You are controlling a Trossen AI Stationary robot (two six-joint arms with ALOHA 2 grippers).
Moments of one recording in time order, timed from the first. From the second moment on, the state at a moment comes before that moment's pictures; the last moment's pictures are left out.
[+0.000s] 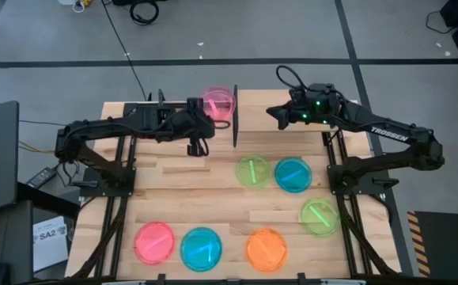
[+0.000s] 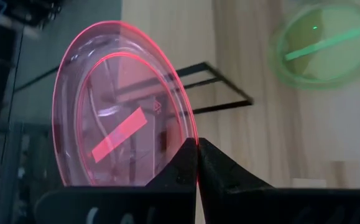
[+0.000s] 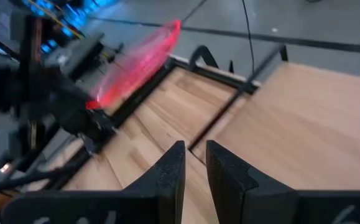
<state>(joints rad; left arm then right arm) 0.12 1.48 1.50 -0.82 -0.45 0.50 -0.42 1.05 1.02 -0.35 -0.02 0.59</state>
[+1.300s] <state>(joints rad) -0.02 1.48 1.50 -0.85 -0.47 0.54 -0.42 1.32 1.02 0.14 -0.36 1.07</state>
